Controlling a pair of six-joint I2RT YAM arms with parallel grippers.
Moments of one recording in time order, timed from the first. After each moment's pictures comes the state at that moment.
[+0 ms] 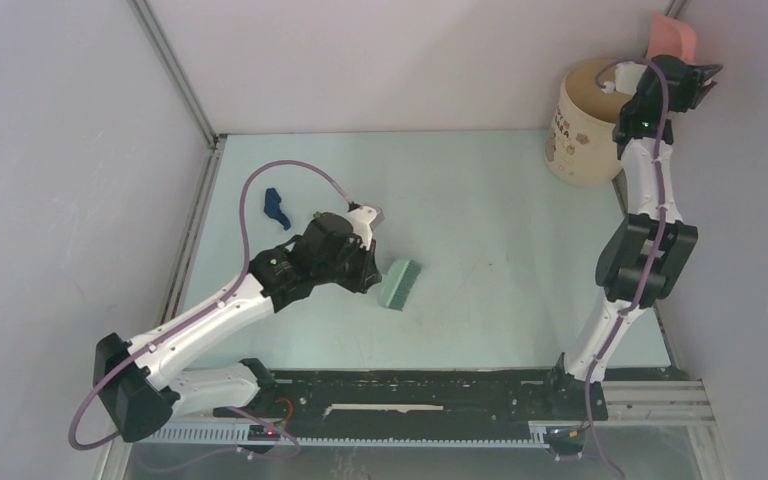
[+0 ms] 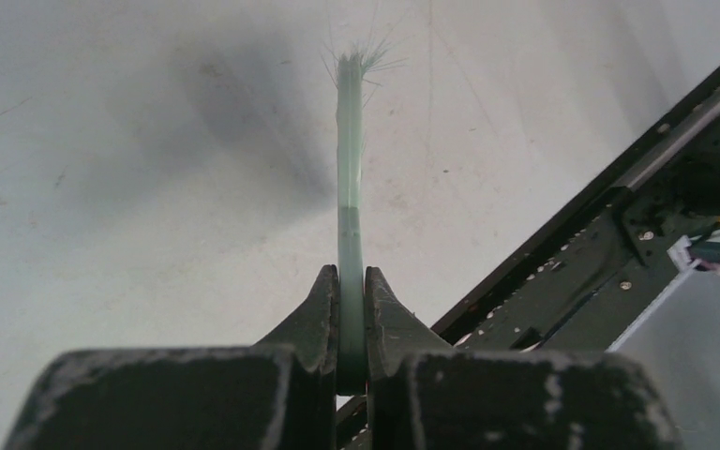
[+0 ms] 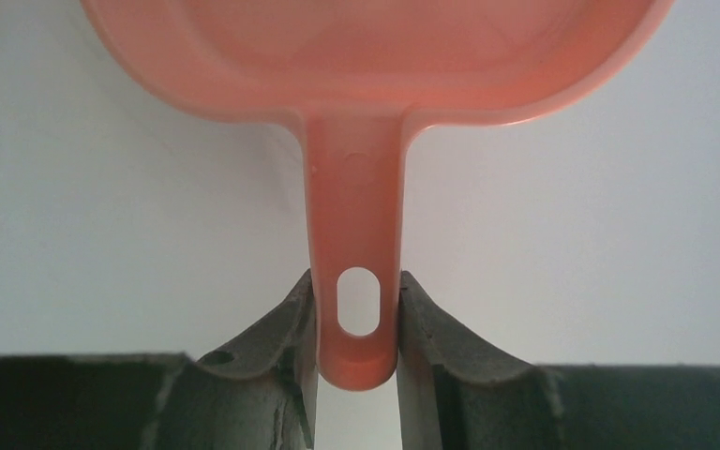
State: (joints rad) left arm -0.80 1.12 0.96 -0.52 0.09 -0.35; right arm -0.27 2.00 1.91 0.10 0.57 -1.88
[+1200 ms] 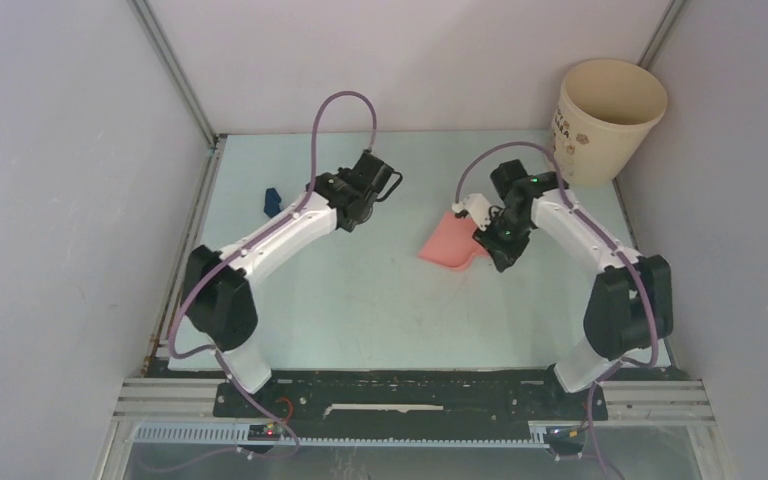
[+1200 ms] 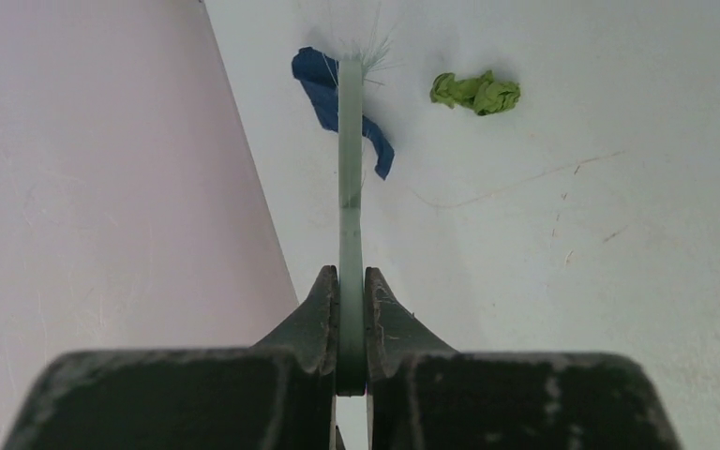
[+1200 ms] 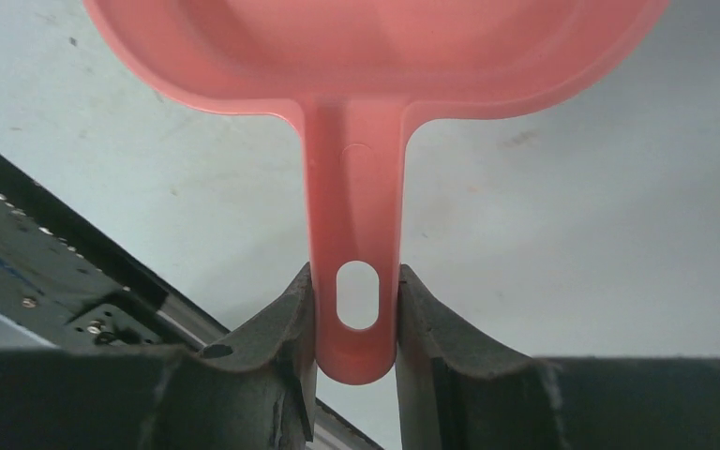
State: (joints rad) left arm -0.66 1.67 1.50 -0.86 -0.78 0.16; right arm 0.29 1.58 1.33 -1.12 -0.16 -0.67
